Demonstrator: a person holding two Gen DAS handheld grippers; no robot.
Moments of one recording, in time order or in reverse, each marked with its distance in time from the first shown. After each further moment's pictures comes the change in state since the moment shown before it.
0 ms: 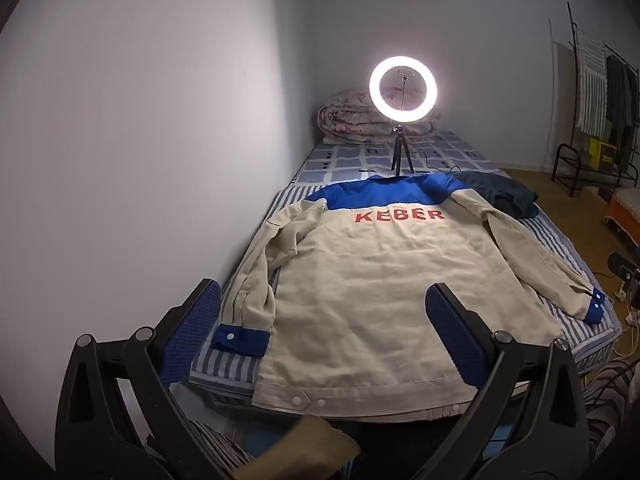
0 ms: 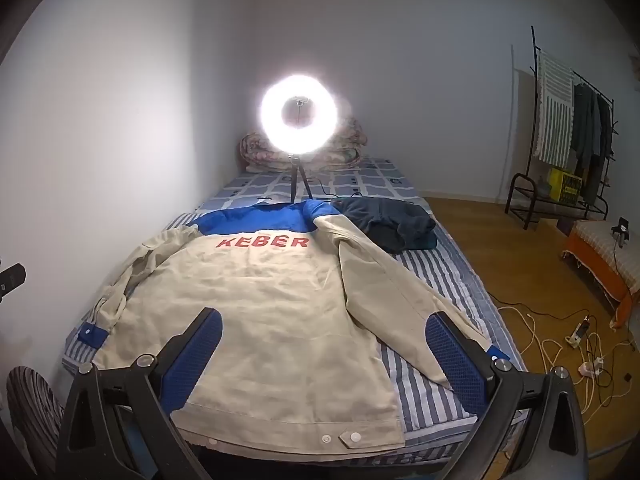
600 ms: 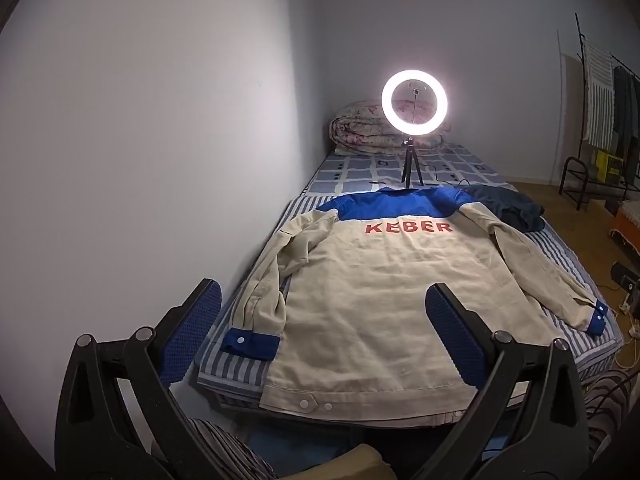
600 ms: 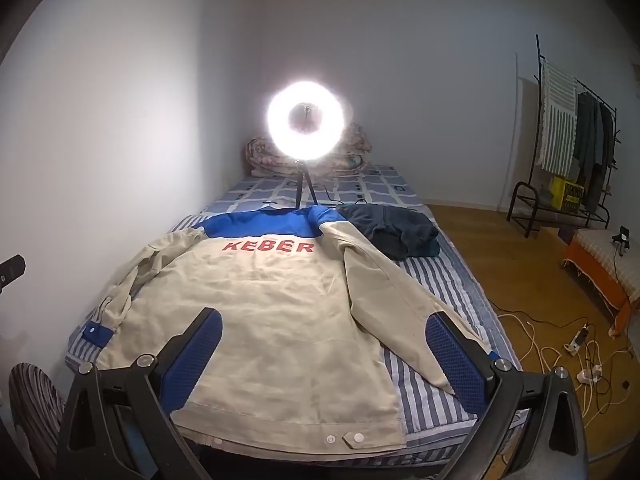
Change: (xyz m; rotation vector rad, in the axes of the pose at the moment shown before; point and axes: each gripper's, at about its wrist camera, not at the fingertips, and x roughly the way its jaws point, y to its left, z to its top) left arm -0.016 0.003 0.003 -0.013 -0.038 0.038; right arm -0.010 0.012 0.005 -0.045 -0.018 -0.007
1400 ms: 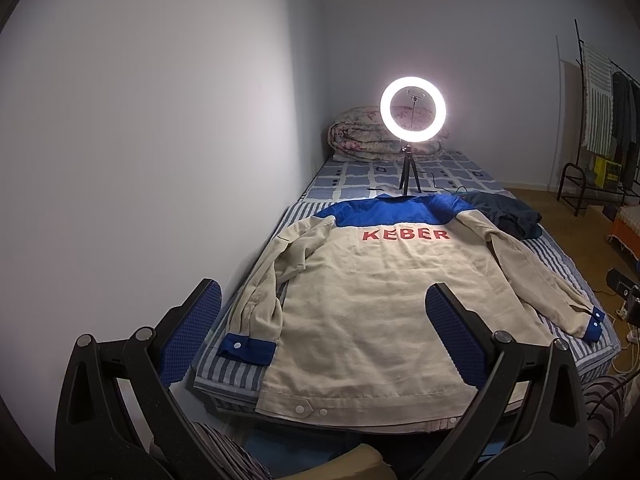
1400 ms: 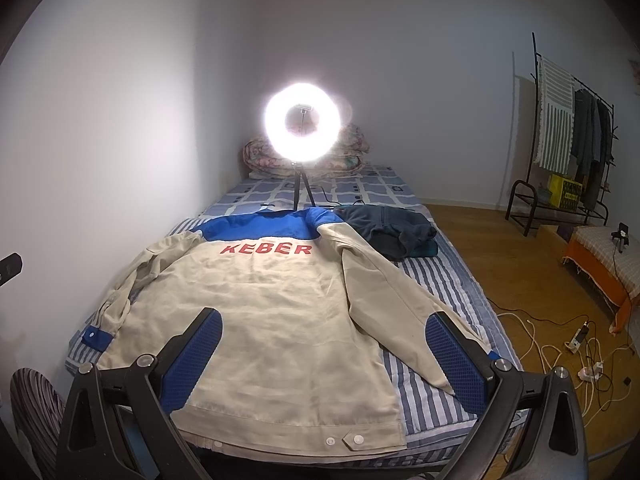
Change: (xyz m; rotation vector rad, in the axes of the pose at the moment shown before) left arm -0.007 -0.003 0.016 -0.012 -0.010 -0.007; right arm 0.000 -0.001 0.000 0.012 -0.003 -0.004
